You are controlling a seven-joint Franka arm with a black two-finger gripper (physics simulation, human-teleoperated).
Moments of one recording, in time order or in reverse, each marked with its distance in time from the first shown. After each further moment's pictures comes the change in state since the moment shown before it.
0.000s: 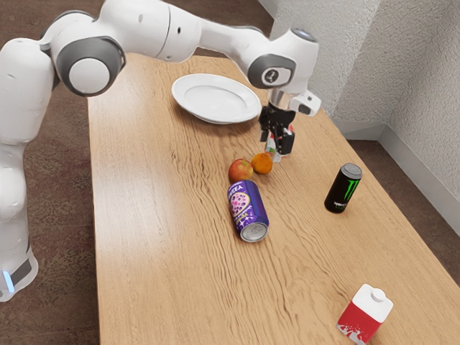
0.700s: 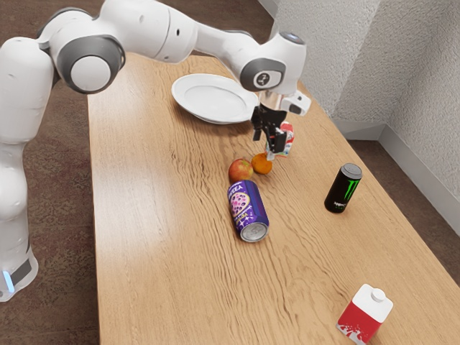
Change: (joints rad) arm 0.034 -0.007 0.022 -0.074 -0.008 0.092 0.011
